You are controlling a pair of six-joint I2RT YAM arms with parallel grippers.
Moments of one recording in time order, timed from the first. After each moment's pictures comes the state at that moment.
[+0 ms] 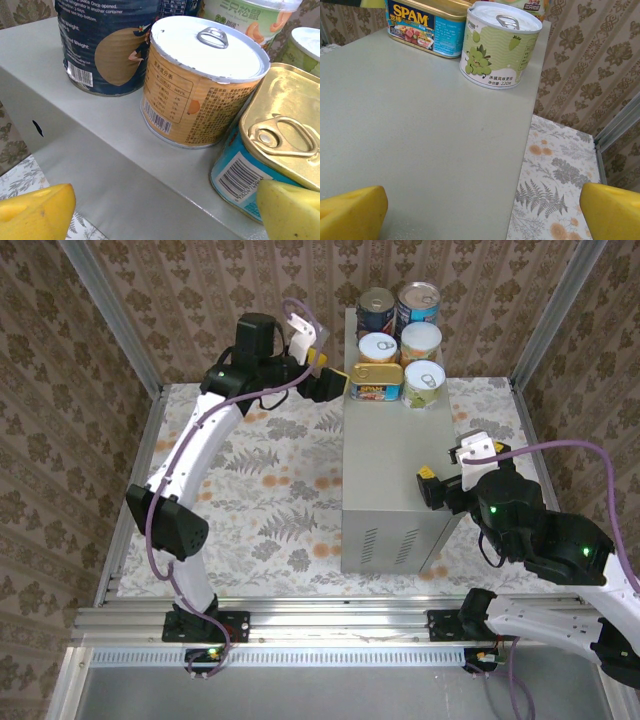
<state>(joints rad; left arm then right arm) -0.50 1.85 2.07 -0.63 0.64 0.07 0.93 0.78 1.30 -0.95 0.75 0.06</state>
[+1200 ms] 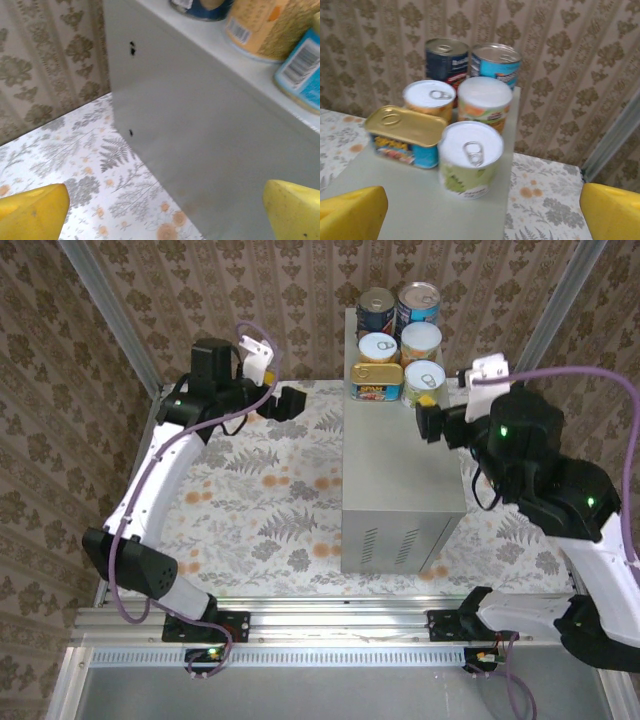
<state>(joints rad) -0.39 1.52 1.69 -0.66 0.44 0.07 0.66 1.13 1.82 -0.94 0.61 0.00</state>
